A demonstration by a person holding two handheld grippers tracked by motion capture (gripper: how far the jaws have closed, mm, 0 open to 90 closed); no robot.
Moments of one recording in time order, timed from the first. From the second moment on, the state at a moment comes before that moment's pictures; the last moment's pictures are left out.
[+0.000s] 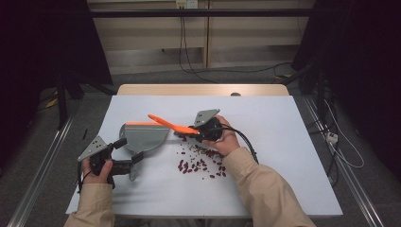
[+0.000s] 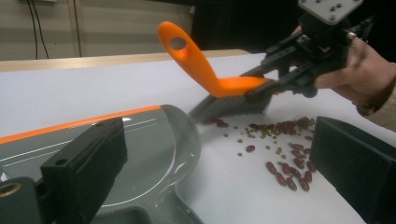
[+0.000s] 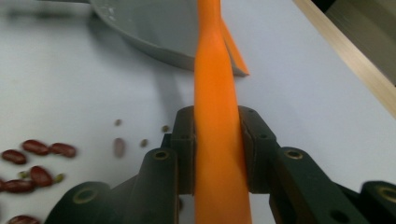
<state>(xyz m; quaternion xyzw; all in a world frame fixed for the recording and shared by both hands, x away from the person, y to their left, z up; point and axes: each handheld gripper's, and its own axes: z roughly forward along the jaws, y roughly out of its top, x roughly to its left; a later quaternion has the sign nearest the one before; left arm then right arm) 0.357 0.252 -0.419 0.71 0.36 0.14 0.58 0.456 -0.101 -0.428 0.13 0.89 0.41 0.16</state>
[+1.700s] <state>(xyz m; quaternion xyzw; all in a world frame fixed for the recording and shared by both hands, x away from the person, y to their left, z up) 0.355 0.253 -0.420 0.72 0.36 0.14 0.58 0.427 -0.152 -0.409 0.15 0.88 0.42 0.18</state>
